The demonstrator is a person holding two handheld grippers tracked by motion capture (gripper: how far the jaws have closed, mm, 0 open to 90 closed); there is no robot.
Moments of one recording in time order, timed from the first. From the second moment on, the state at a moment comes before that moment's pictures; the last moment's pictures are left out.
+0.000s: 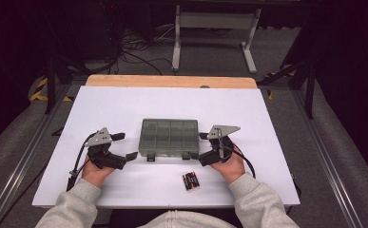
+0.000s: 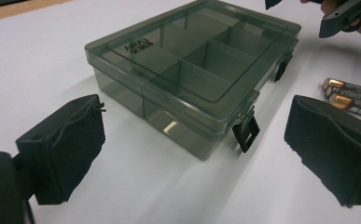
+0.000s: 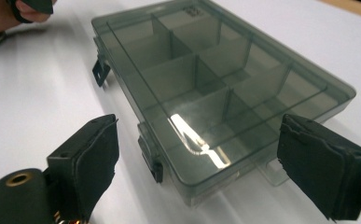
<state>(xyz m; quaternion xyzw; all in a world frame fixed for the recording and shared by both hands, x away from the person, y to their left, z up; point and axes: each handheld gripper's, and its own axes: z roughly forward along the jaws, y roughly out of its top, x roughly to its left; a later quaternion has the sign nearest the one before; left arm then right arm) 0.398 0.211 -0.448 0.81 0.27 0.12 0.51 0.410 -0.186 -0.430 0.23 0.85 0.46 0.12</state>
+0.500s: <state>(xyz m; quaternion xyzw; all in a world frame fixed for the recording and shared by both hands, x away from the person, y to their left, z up) 0.400 0.205 -0.454 0.83 0.26 0.11 0.49 0.406 -0.186 -0.441 0.25 0.87 0.41 0.11</state>
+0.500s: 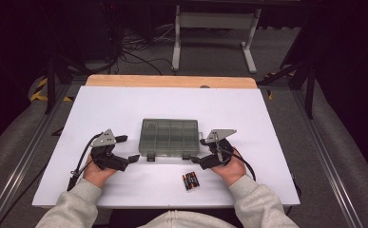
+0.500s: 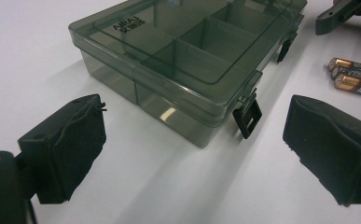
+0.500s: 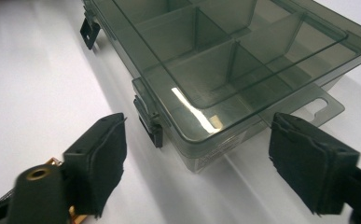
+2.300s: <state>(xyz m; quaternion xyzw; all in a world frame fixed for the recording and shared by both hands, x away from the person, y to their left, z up) 0.396 0.194 -0.459 0.86 0.22 0.12 0.44 0.402 -0.194 -0.440 0.26 0.87 0.40 0.11</state>
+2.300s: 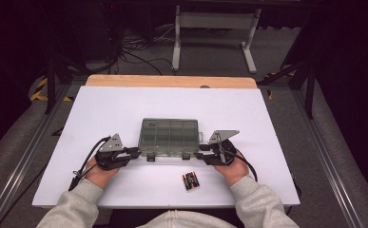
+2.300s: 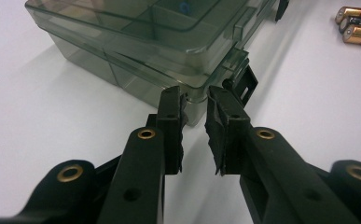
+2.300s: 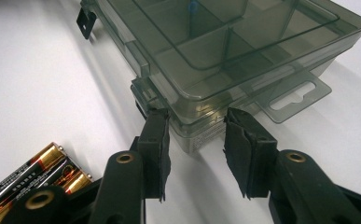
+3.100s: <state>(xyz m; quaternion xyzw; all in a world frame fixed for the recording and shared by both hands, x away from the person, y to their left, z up) 0.393 0.204 -0.445 0.81 0.22 0.11 0.52 0.396 -0.202 -0.422 0.25 0.84 0.47 0.12</state>
